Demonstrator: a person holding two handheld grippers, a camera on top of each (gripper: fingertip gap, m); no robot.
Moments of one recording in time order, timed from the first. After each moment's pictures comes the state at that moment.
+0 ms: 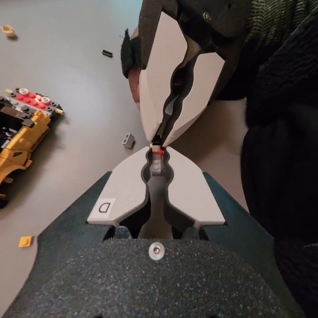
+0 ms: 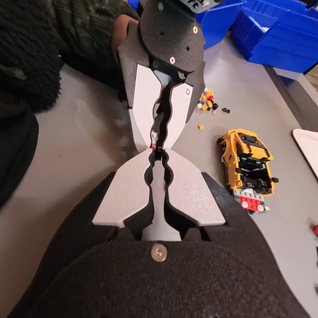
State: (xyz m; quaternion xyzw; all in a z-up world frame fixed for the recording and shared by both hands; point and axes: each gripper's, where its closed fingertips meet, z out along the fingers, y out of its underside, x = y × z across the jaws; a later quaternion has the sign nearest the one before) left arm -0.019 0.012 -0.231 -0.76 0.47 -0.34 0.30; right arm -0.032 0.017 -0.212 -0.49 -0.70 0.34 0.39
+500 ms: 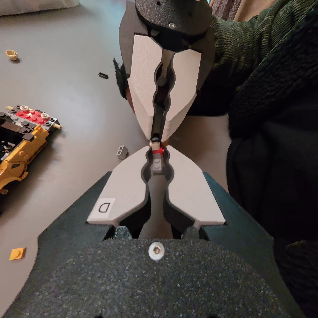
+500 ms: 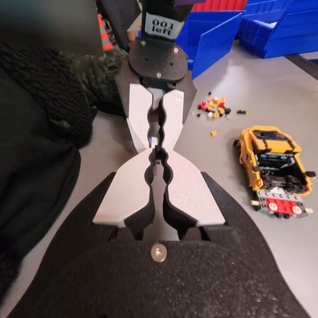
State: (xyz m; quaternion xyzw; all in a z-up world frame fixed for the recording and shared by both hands) left arm -0.014 0.009 -0.212 -0.74 0.45 -0.39 0.32; right arm -0.027 0.015 -0.189 -0.53 -0.63 0.48 0.33
